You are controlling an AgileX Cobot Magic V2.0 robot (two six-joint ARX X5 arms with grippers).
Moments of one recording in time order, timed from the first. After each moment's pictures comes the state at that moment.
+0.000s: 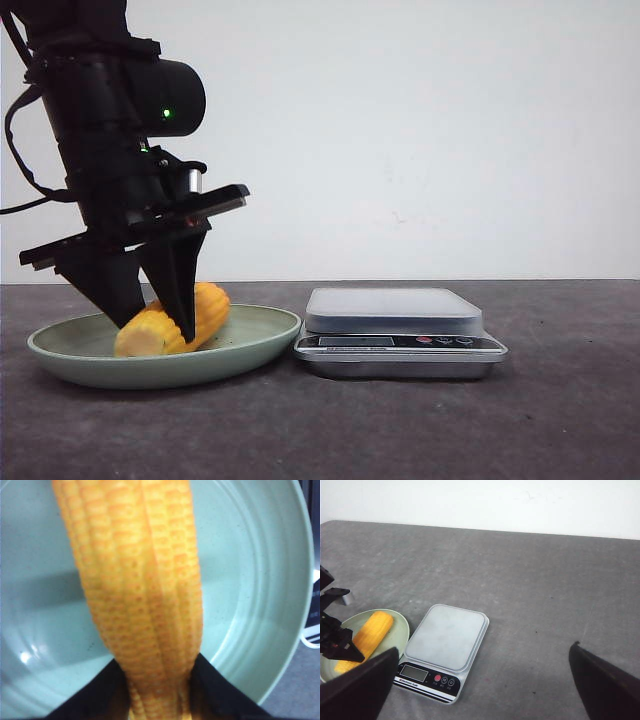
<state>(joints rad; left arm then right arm) -0.47 1.72 1.16 -0.72 0.21 -0.31 0.14 0.63 1.12 -0.89 -0.21 0.07</state>
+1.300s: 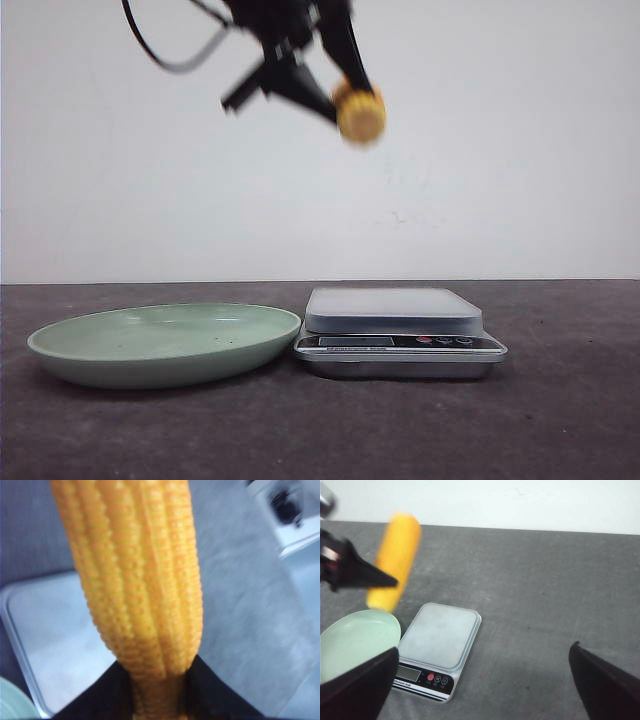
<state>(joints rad) -0.66 1.79 1.61 -0.59 0.31 -0.49 0.15 0.63 1.12 -0.91 -0.18 0.09</state>
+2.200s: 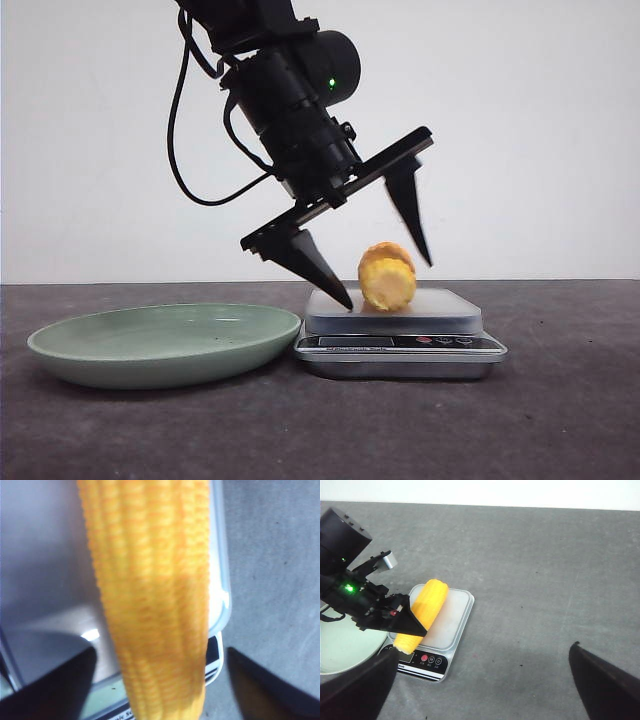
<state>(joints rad) -0.69 2.02 1.62 -0.67 0.35 -0.57 0.15 0.63 1.12 -0.97 -0.16 0.09</state>
